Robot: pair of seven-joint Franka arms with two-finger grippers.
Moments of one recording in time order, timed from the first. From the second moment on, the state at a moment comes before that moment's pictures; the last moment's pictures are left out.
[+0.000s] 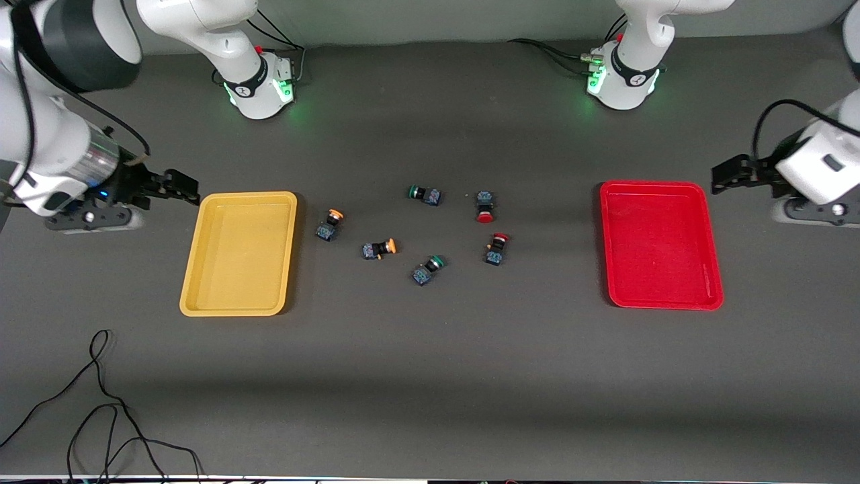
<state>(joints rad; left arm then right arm) -0.11 0.02 0.02 -1.65 -0.01 1.52 0.00 0.23 -0.03 -0.10 -1.83 0.02 1.69 0.10</state>
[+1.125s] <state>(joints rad) -0.34 -0.04 -0.50 -2.07 -0.11 2.04 -0.79 0.41 0.22 -0.10 -2.16 0.09 2.22 0.41</state>
